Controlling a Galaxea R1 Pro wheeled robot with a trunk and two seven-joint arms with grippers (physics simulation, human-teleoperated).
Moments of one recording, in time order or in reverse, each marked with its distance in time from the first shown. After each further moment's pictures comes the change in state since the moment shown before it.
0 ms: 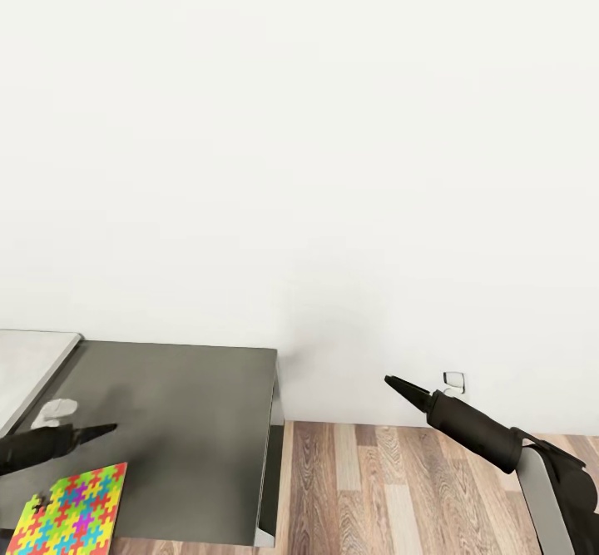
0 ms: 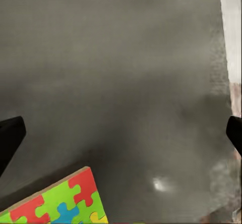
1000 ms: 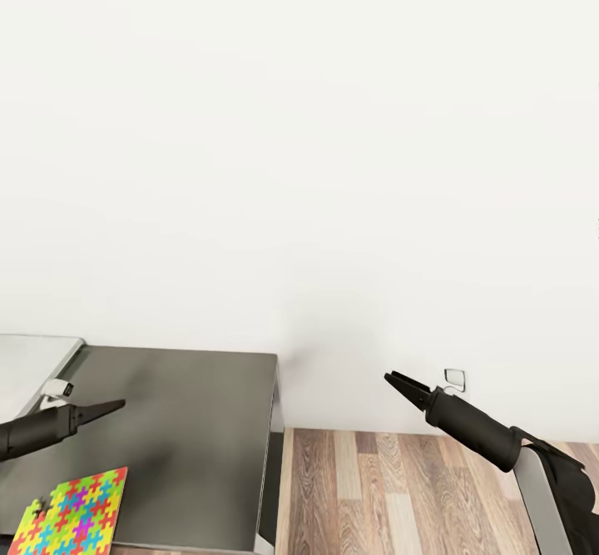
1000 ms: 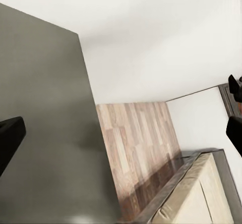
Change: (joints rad) left arm 0.010 -0.056 0.059 -0.149 0.063 0.153 -0.349; right arm 0.000 0.005 0.005 -0.001 0.002 -0.066 0.004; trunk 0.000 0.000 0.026
